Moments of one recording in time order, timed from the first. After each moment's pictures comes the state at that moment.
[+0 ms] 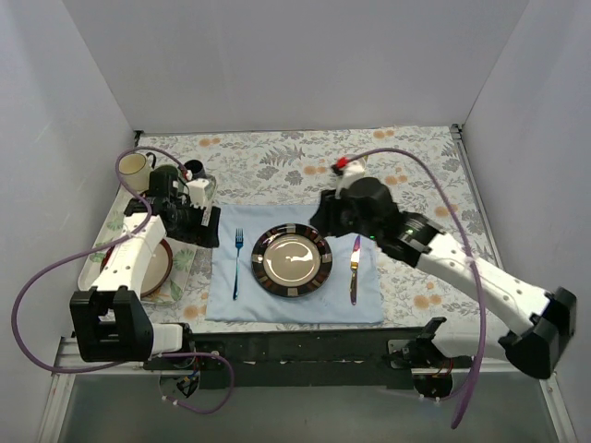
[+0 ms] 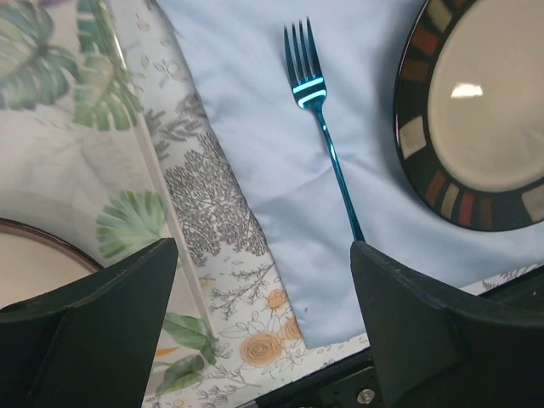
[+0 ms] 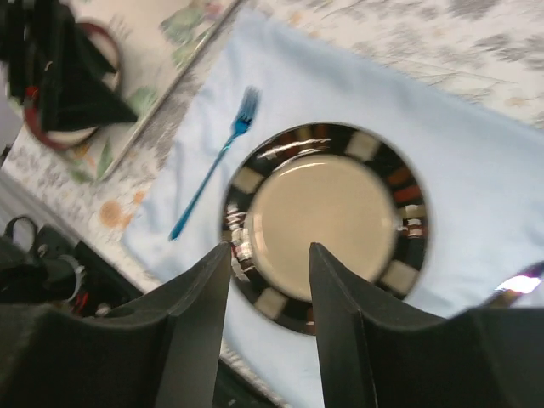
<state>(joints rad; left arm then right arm) 0.00 1.29 1.05 -0.84 0.32 0.24 0.97 1.30 1.22 -0.45 0.10 0.46</state>
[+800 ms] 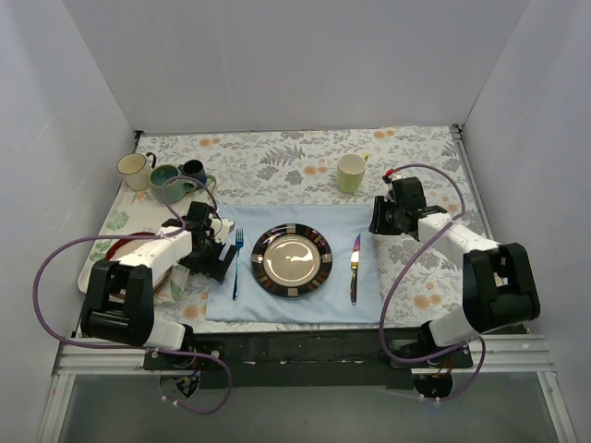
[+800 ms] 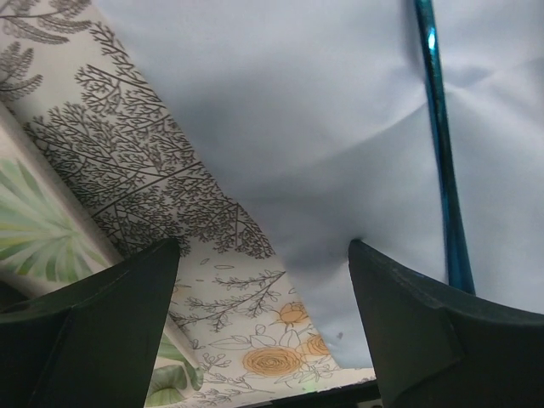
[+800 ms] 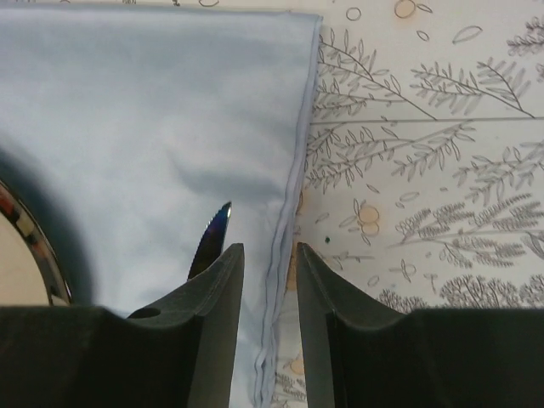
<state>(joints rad) -0.19 1.41 0.74 -0.68 0.05 0.22 0.27 1.44 0.82 -0.27 -0.10 0.26</state>
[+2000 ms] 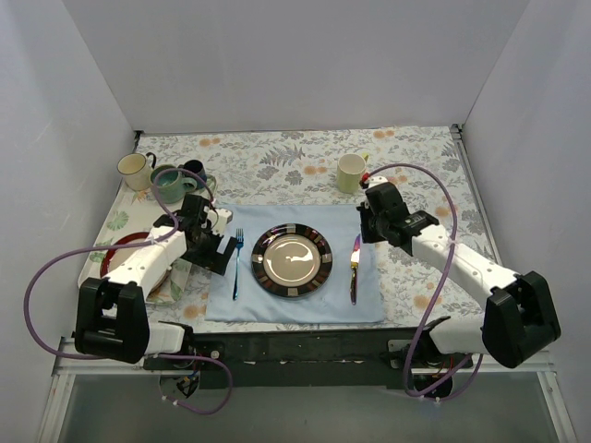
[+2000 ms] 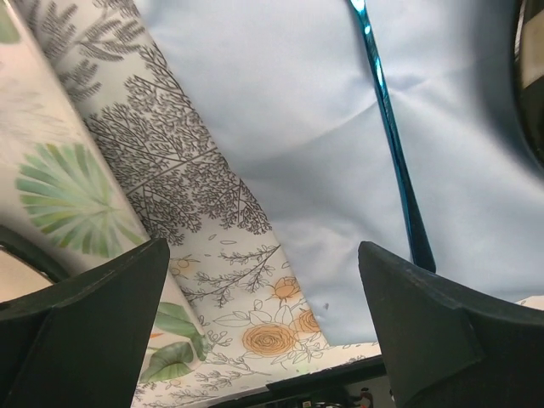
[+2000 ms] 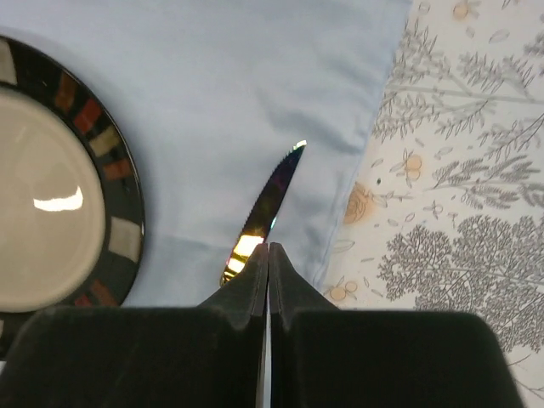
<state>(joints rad) -0.19 1.33 0.80 -0.76 0.07 0.21 0.54 1.32 0.91 -0.46 0.14 0.24</state>
